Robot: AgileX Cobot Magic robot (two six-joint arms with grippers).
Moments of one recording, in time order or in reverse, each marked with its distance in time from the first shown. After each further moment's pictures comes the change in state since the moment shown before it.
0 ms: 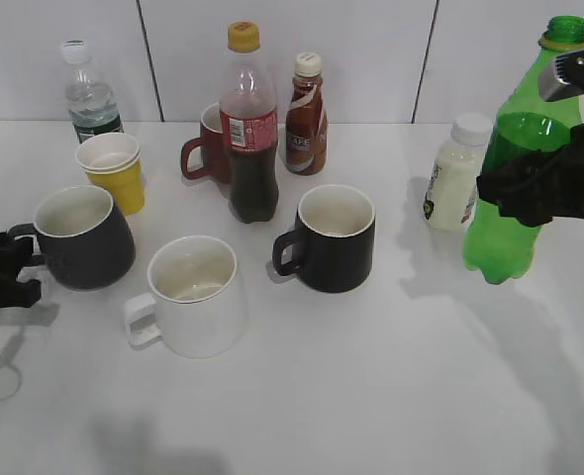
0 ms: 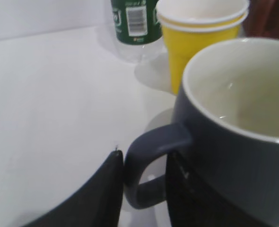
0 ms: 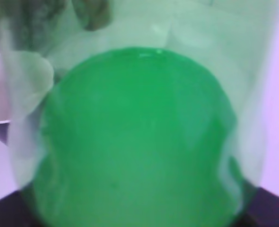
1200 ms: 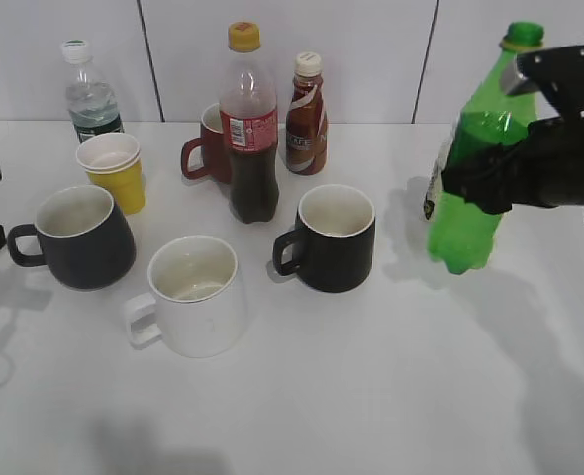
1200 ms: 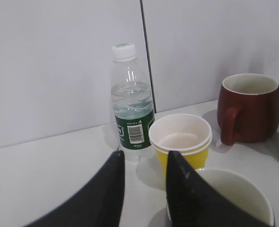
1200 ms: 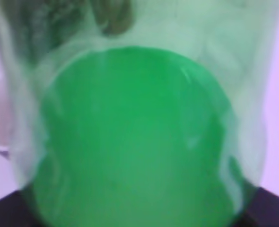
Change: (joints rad) left arm 0.000 -0.352 0.072 0.062 0.011 -0.016; right arm -0.002 0.143 -0.085 0.223 0.082 -0.197
